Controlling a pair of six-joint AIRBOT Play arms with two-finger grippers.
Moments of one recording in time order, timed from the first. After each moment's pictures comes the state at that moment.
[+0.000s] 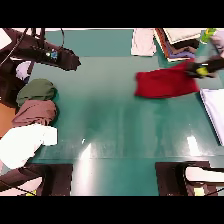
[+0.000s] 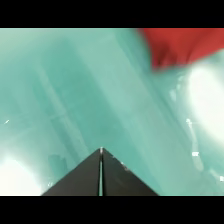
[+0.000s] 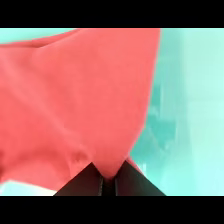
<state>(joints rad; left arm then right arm) -0.38 -1.22 1.65 1.26 -1.24 -1.46 -0.31 -1.40 1.47 -1.42 1.16 1.62</state>
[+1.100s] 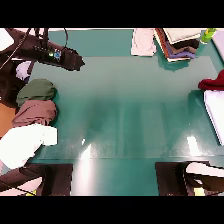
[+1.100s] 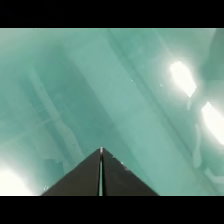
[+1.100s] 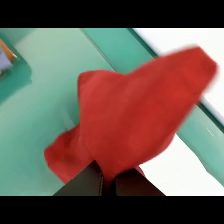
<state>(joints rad) -0.39 -1.22 1.65 1.24 -1.23 -1.47 -0.79 -1.36 1.80 -1.39 1.24 1.60</state>
